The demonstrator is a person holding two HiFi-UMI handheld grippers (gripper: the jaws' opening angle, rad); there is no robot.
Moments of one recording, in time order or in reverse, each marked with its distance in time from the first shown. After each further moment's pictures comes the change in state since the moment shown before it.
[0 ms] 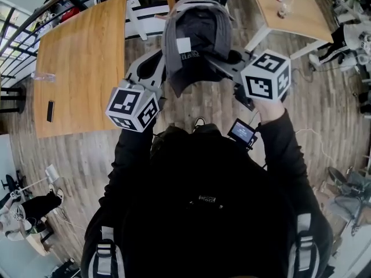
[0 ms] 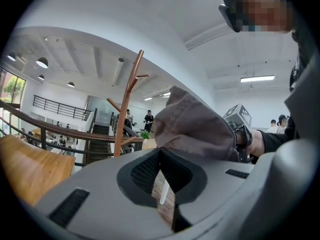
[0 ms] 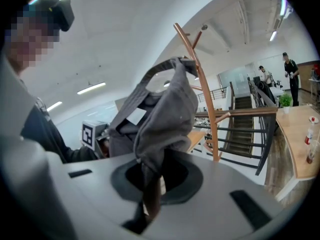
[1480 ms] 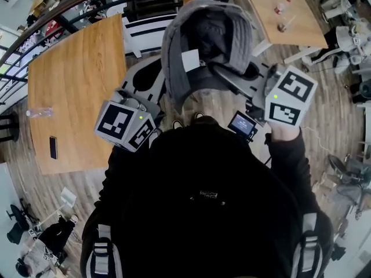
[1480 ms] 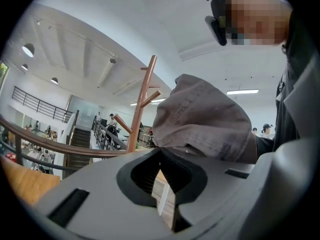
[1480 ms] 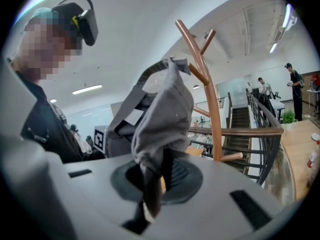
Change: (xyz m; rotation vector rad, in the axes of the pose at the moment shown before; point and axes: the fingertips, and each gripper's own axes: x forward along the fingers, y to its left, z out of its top) left arm 0.059 0.126 0.085 -0.018 -0.058 -0.211; right arm 0.082 -0.039 0.131 -0.025 -0.081 -0.060
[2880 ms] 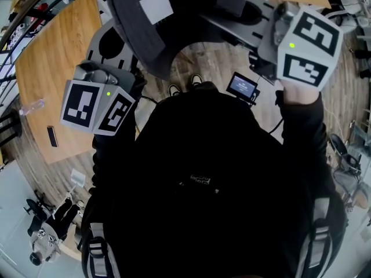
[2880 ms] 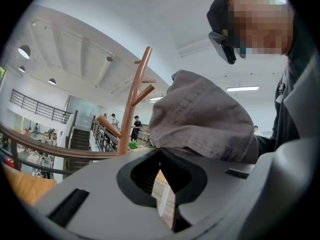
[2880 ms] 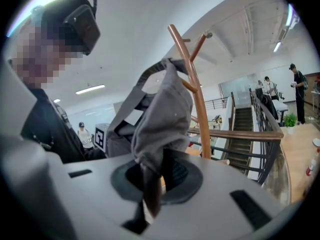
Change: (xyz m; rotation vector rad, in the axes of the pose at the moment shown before) left arm 0.064 -0.009 0.007 0.033 0.012 0.017; right arm -0.025 -0.052 0.018 -0.032 0.026 0.036
